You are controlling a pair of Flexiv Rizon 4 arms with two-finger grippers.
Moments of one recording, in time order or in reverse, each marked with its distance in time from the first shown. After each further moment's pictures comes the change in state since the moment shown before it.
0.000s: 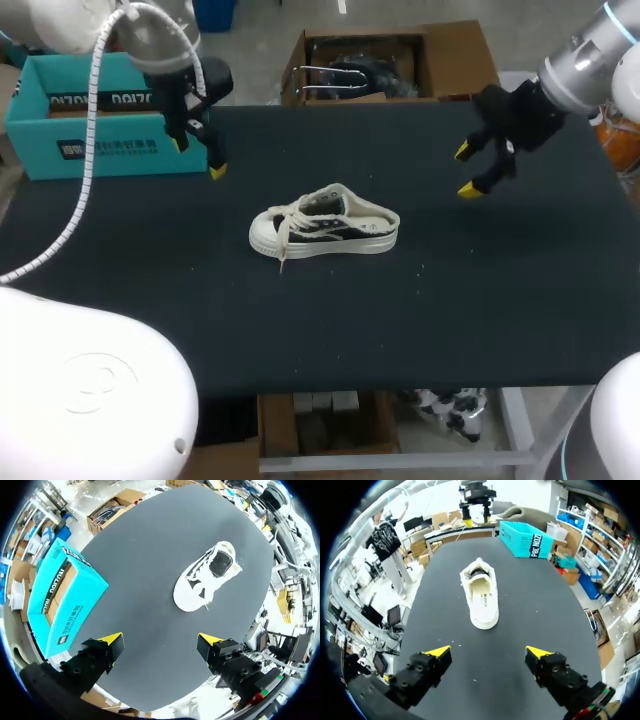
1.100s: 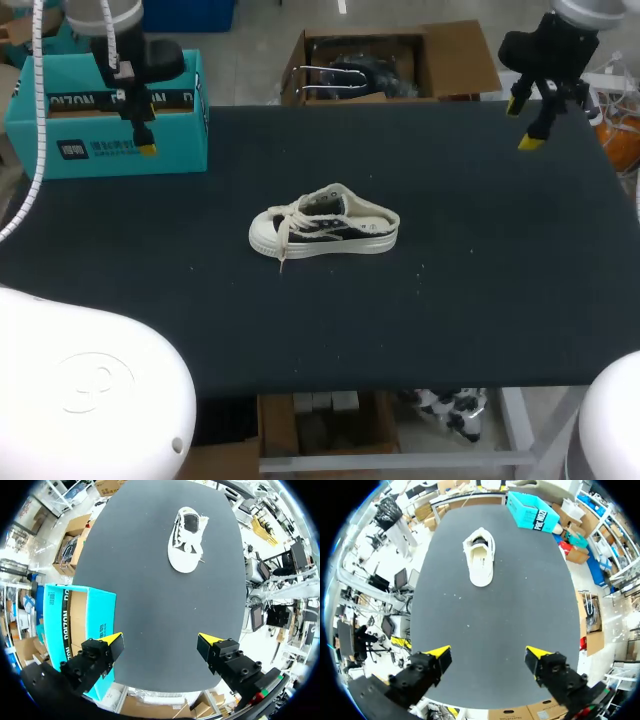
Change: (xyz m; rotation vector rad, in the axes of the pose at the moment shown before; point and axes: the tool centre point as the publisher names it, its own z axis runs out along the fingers) left arm -0.090 0.026 -0.026 -0.043 0.038 0.597; right arm -0.034 -0.027 -0.105 0.362 0.036 -0.086
